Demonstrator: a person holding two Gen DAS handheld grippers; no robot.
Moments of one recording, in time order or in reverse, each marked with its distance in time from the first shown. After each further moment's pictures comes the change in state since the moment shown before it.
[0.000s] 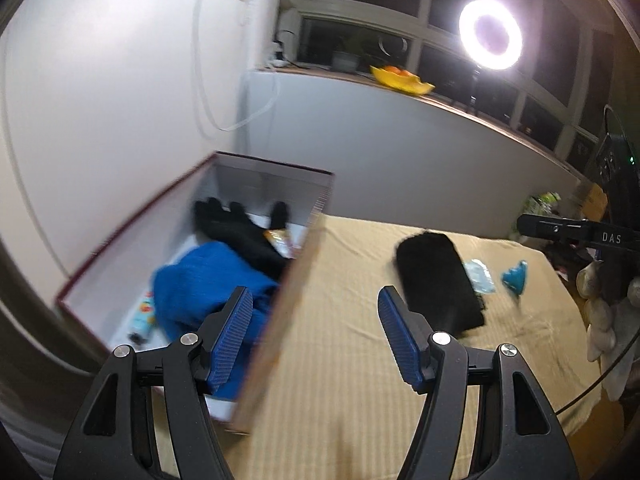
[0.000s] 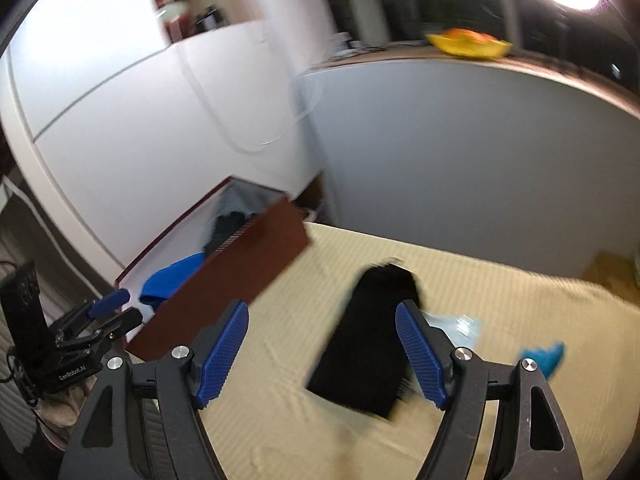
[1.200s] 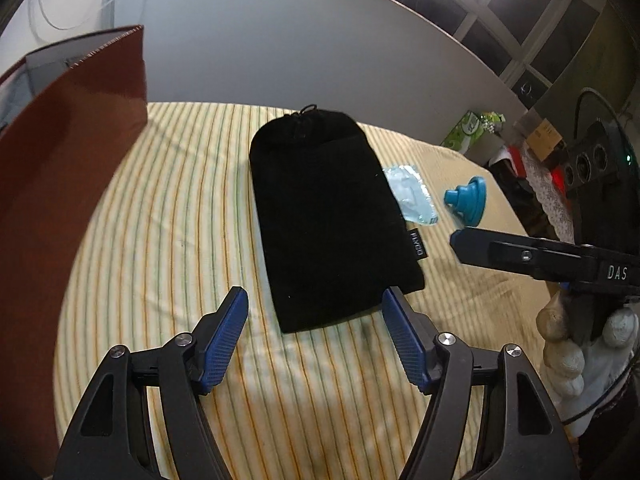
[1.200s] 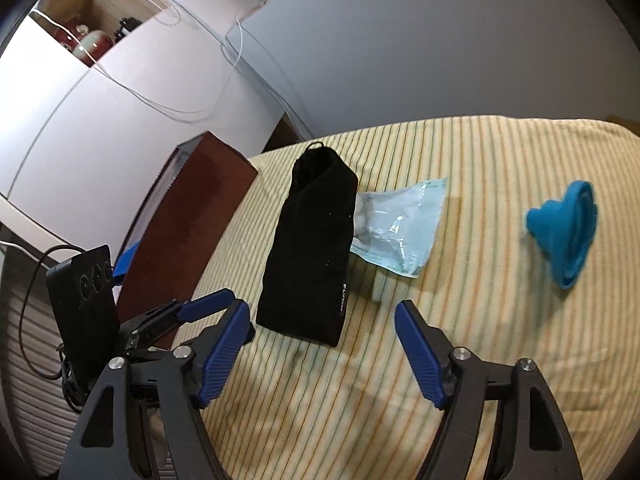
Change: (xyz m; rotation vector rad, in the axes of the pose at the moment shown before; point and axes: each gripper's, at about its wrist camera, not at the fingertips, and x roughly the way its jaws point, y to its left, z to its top) left arm 0.138 -0.091 -0.026 0.039 0.364 -0.307; right arm 0.052 -0.081 -0.067 0.280 0.195 0.117
